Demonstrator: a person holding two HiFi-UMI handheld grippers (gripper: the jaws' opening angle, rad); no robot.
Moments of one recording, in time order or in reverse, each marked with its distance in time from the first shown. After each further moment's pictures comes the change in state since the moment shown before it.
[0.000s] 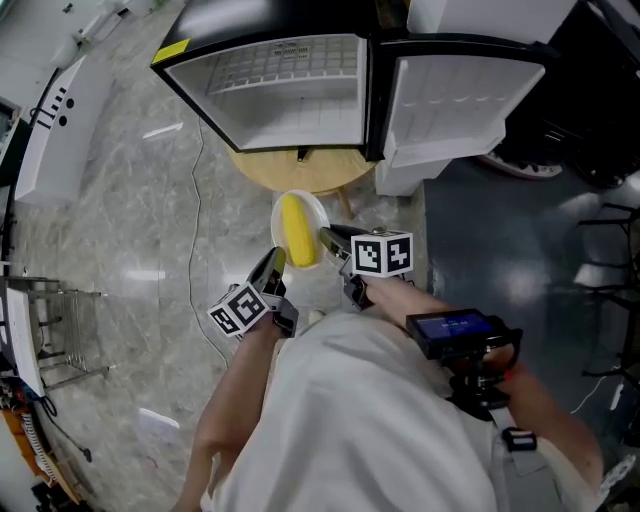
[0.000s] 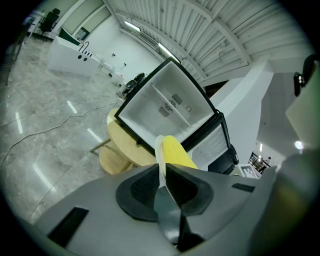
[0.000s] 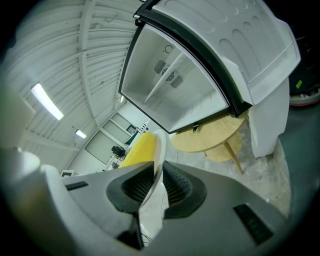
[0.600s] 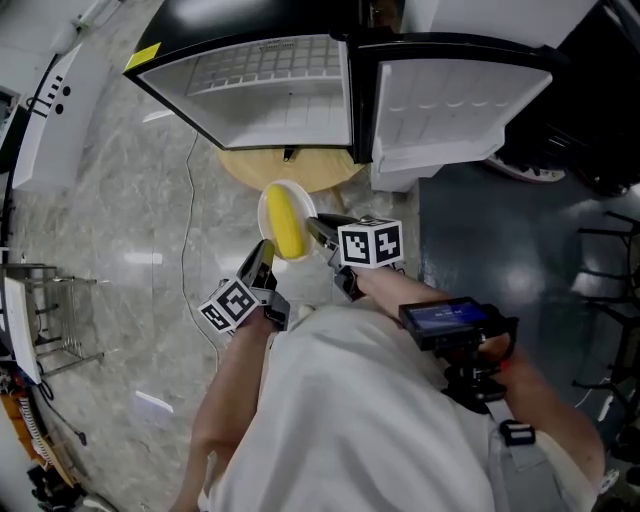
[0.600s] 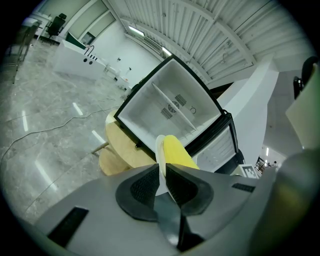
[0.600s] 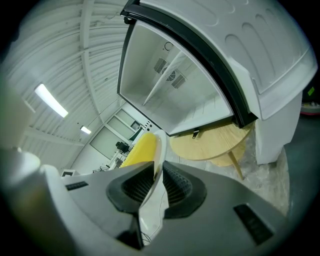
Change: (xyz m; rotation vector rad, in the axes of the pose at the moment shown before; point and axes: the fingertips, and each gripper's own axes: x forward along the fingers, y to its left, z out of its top) left arm 0.041 -0.014 0.005 -0.029 -0.053 0.055; right arm 0.003 -0.028 0.039 -0.042 0.057 0.046
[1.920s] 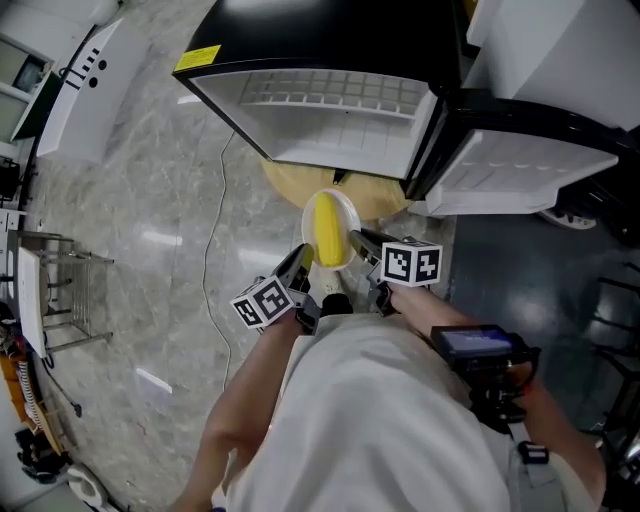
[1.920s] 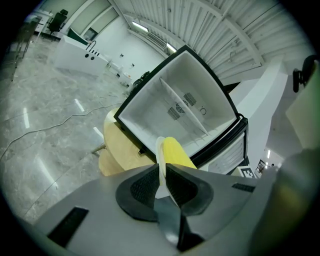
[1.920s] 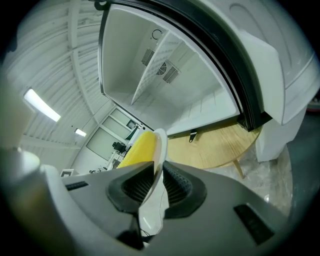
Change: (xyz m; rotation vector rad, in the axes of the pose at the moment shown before) left arm 0.050 0.034 0.036 -0.034 0.037 0.022; right arm 0.052 -0.033 0.030 0.056 0.040 -0.038
